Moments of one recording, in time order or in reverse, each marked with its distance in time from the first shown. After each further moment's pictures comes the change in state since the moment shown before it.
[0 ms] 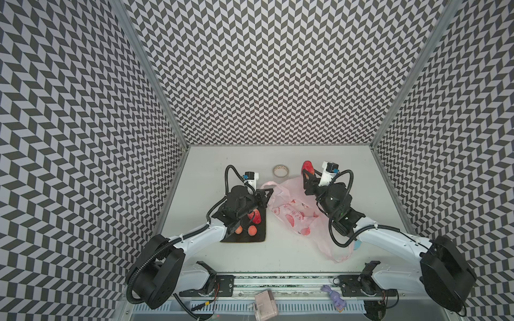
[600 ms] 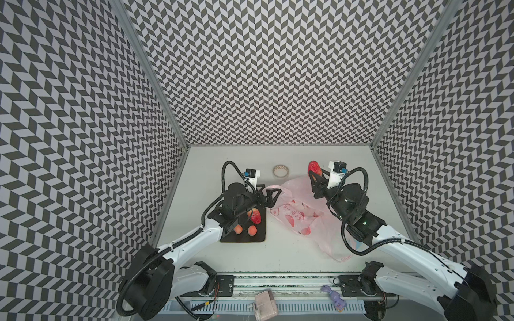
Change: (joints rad) left arm 0.002 -0.135 0.053 -0.149 0.027 0.174; right arm 0.001 -0.225 0.049 -0.304 -0.091 -0.187
